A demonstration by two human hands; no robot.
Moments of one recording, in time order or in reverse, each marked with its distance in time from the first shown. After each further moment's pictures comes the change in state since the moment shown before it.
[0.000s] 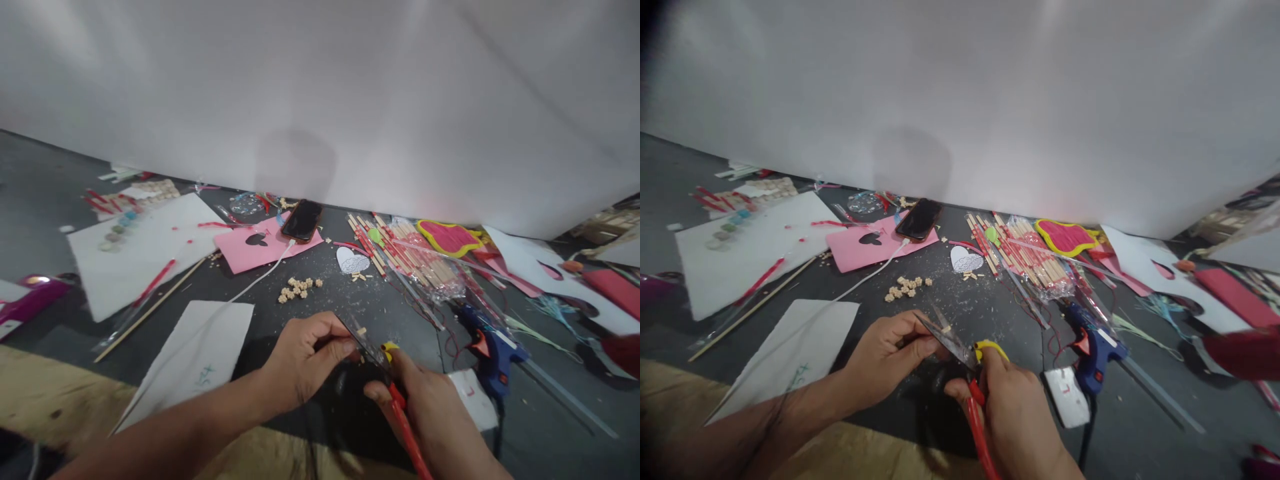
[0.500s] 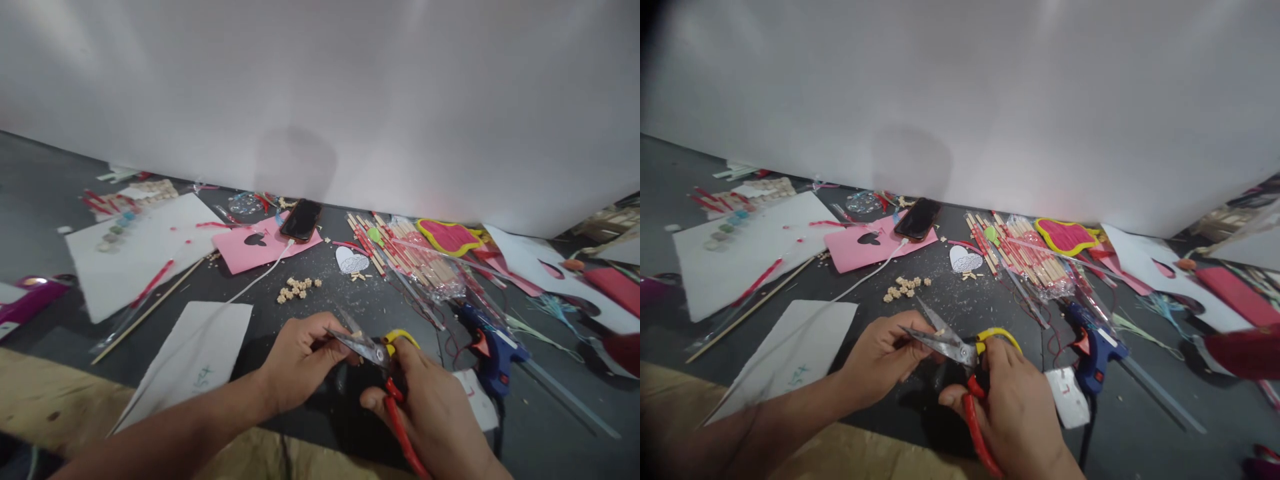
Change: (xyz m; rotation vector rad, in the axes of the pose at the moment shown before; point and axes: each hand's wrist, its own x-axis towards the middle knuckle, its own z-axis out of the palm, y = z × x) left_hand -0.001 -0.006 -0.001 -0.039 -0.027 -0.029; right_hand 0.005 0.002 -0.001 -0.073 0.050 0.008
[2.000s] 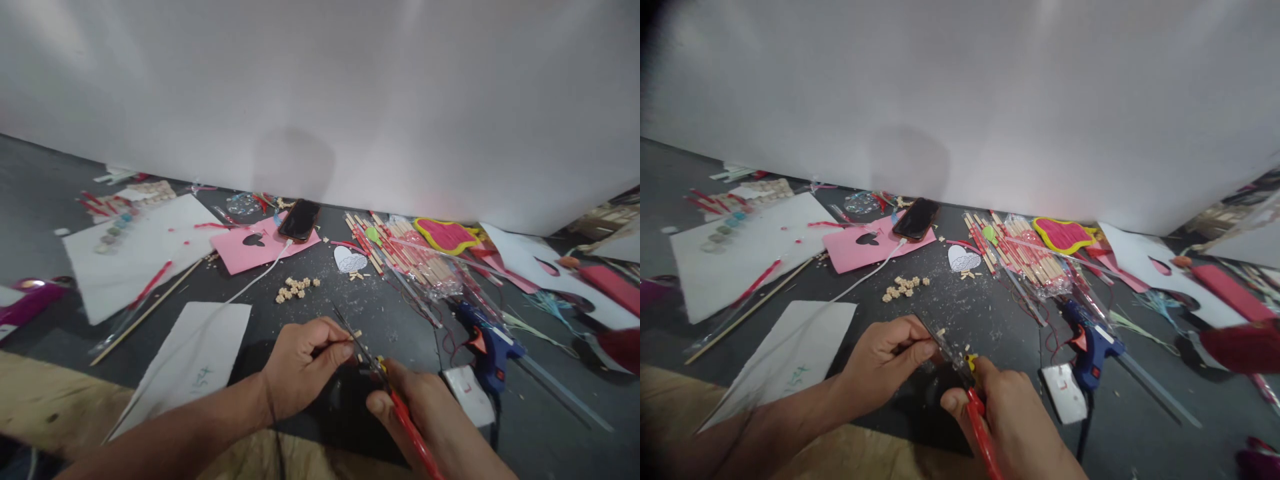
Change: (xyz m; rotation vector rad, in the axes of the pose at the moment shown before) left_hand -0.002 0.002 0.004 0.210 0.080 0.163; right_hand -0.005 -0.010 -0.015 0.335 -0.415 0.115
